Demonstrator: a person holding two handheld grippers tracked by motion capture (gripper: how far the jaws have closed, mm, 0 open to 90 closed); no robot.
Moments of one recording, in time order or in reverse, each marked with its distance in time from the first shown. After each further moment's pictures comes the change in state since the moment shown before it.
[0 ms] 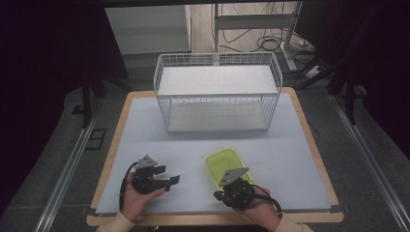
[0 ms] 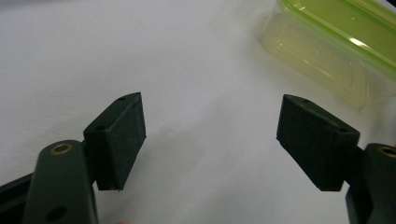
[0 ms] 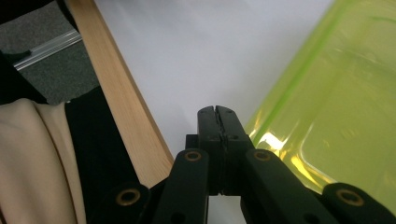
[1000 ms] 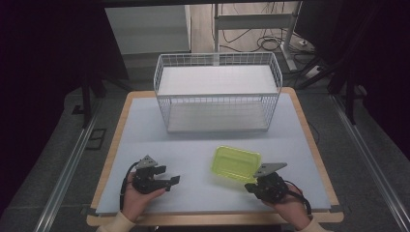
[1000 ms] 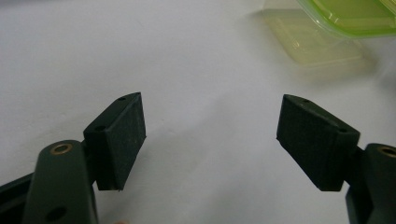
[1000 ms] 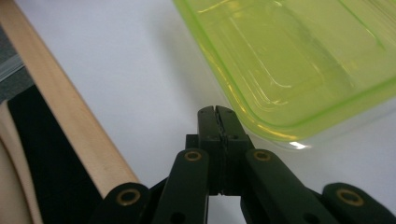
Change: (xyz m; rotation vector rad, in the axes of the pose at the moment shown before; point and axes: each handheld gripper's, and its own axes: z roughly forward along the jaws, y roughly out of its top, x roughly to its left) left arm 0.000 0.000 0.001 0.003 0.004 0.004; right arm -0.052 -0.051 -0.044 -0.013 -0.129 0.156
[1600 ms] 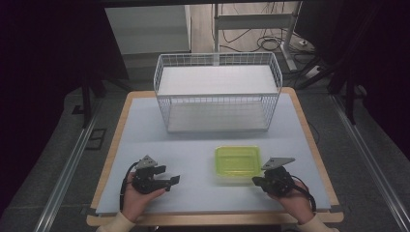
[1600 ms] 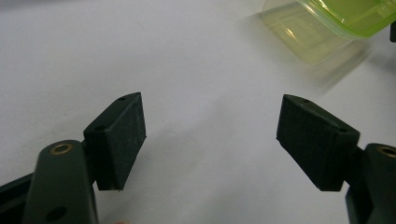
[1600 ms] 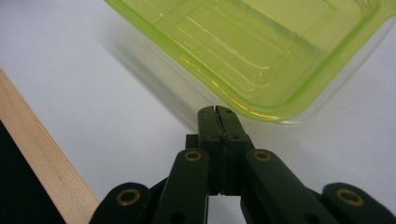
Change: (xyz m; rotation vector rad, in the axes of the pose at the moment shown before) left arm -0.001 0.000 -0.001 -0.004 0.002 0.003; right arm -0.024 -0.006 -0.001 -0.016 -0.059 0.065
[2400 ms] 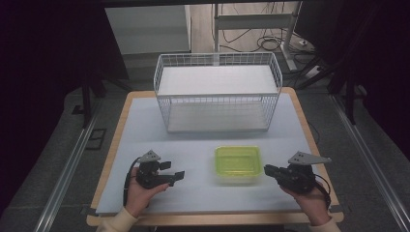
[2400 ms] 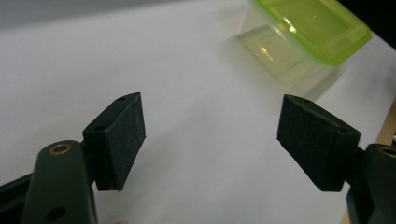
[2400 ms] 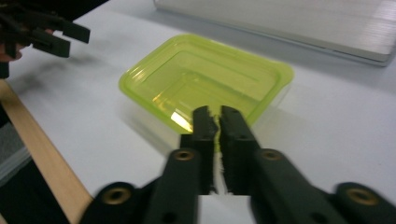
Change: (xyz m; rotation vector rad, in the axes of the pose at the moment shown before) left arm -0.004 0.019 0.004 -0.031 -0.083 -0.033; right arm -0.024 -0.008 -0.051 -0.304 0.026 0.116
